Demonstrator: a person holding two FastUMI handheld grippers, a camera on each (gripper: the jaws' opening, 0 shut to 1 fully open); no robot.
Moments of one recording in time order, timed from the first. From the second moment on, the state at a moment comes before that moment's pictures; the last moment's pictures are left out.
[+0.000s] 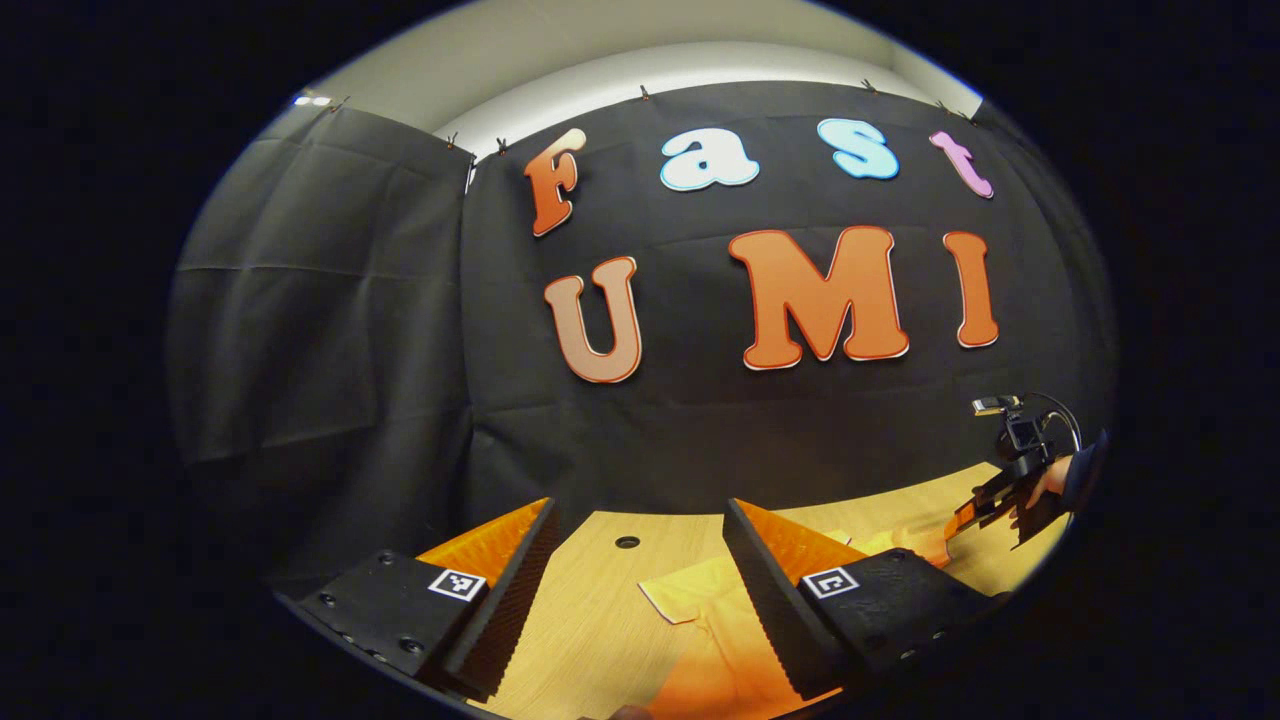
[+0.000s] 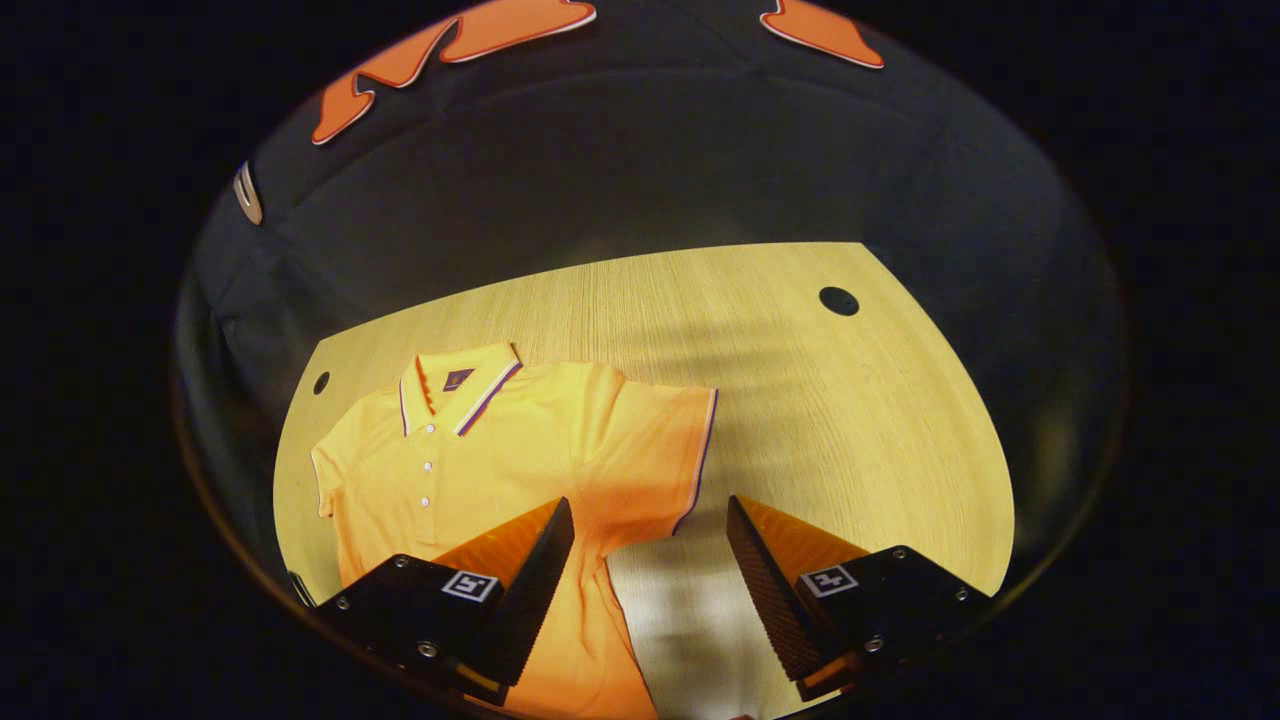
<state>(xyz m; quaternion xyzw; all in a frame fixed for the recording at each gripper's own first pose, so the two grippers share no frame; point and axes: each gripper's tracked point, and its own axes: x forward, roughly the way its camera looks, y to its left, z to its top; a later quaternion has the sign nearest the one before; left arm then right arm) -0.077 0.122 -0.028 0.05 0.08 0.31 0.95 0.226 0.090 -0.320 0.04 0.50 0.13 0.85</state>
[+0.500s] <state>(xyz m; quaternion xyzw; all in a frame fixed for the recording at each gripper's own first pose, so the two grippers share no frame) -0.082 0.119 -0.046 0.06 0.13 0.35 0.93 0.253 0.095 -0.383 0.06 0.60 0.11 0.79</state>
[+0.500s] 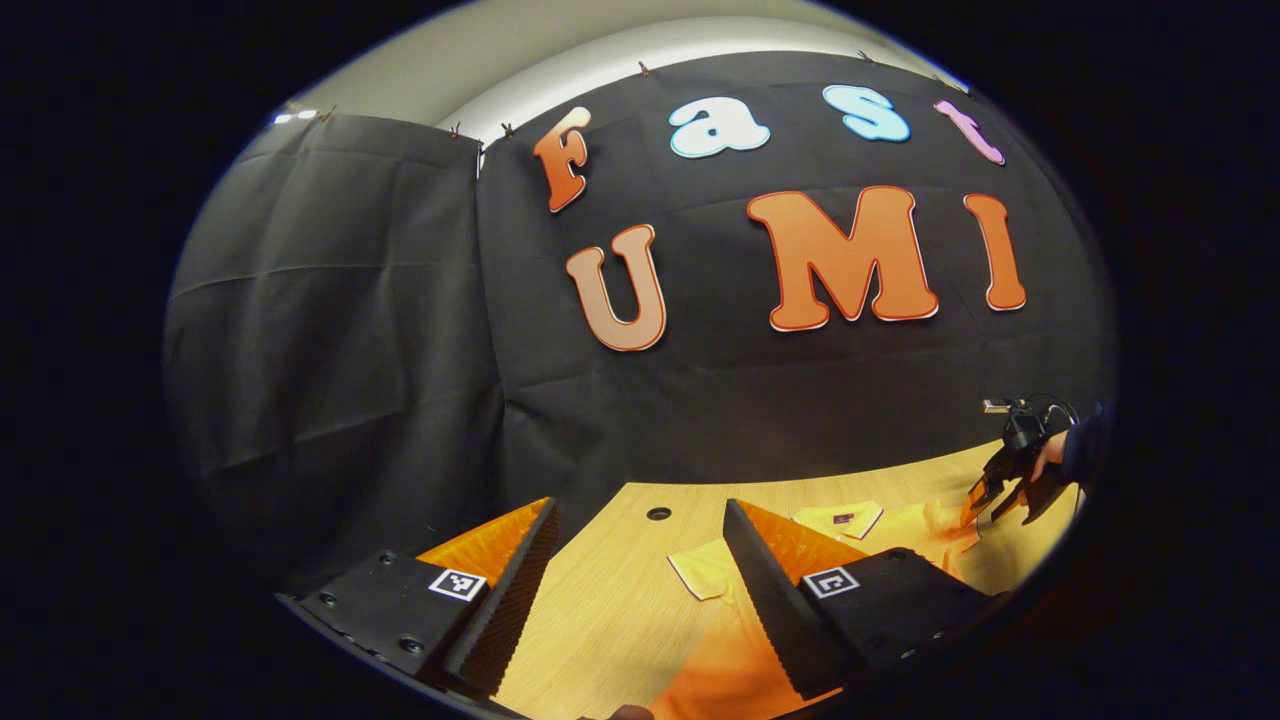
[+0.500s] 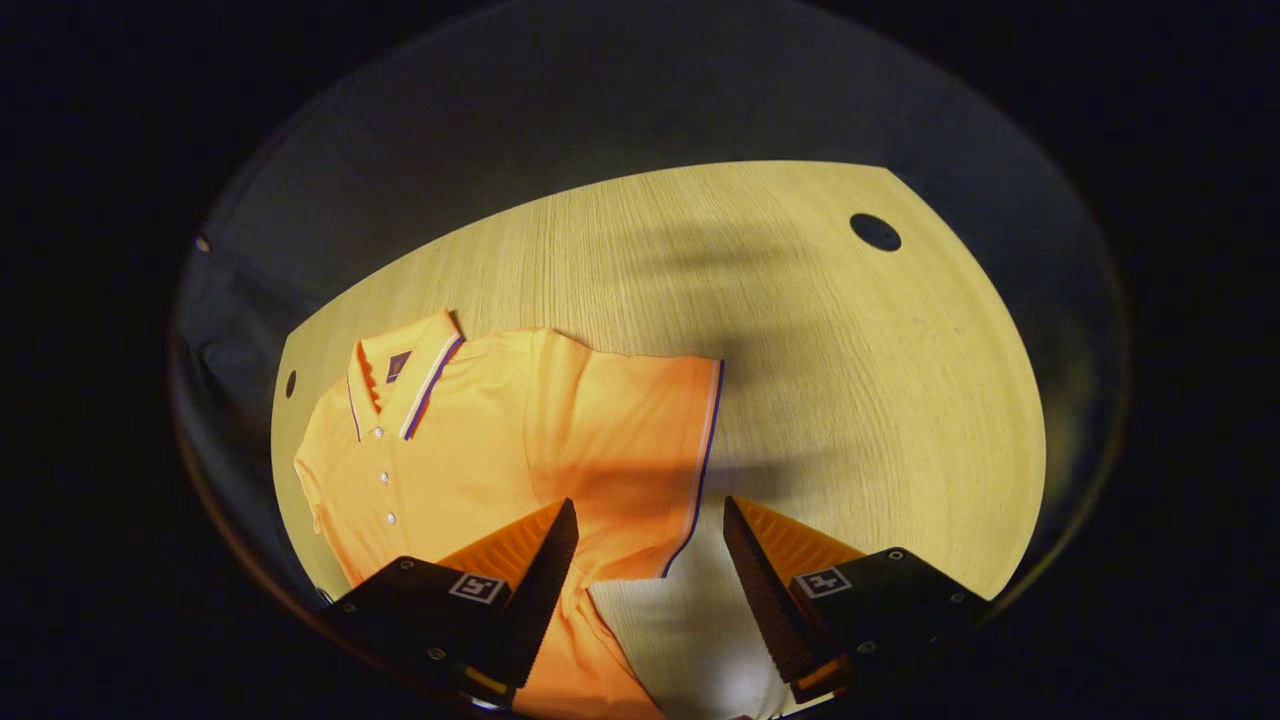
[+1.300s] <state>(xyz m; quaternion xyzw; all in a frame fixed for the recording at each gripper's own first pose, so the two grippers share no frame) -0.088 0.104 -0.064 0.05 0.17 0.36 0.91 0.259 0.132 -0.407 0.01 0.62 0.14 0.77</state>
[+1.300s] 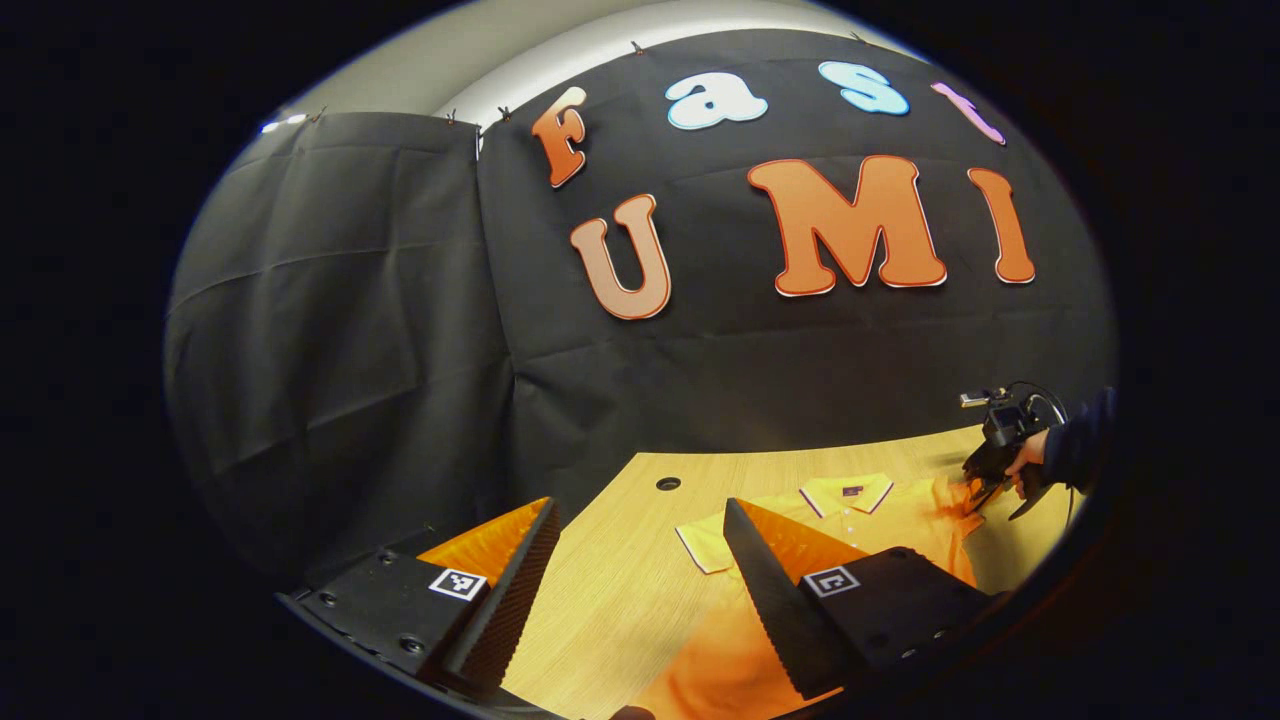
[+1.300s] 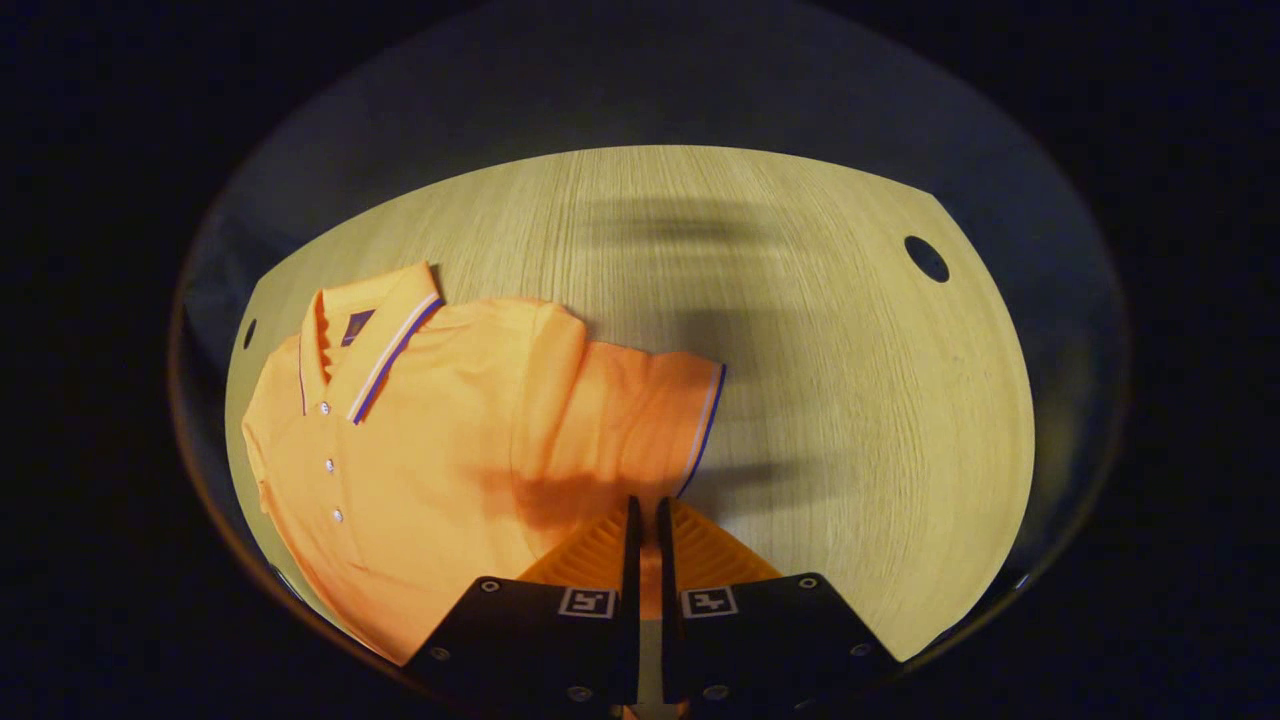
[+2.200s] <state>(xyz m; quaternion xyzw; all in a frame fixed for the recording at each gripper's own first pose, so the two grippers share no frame) -0.104 0.113 -0.082 0.04 0.19 0.38 0.90 0.251 0.238 -0.296 0.16 0.57 0.28 0.76</state>
